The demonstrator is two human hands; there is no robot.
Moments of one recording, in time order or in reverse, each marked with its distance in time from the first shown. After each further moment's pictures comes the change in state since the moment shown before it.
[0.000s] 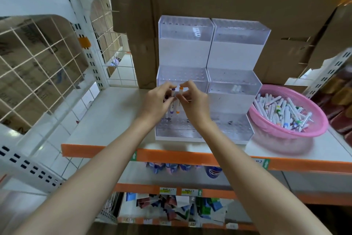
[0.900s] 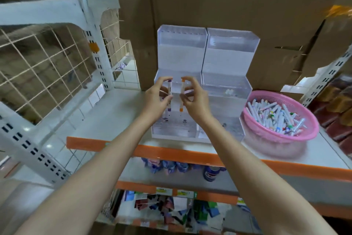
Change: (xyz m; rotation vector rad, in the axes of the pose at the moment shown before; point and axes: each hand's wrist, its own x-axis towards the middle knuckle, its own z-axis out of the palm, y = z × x) left_hand -0.003 0.041 -0.009 -0.235 0.050 -0.242; right_hand 0.004 -0.008 -0.036 0.160 -0.098 0.038
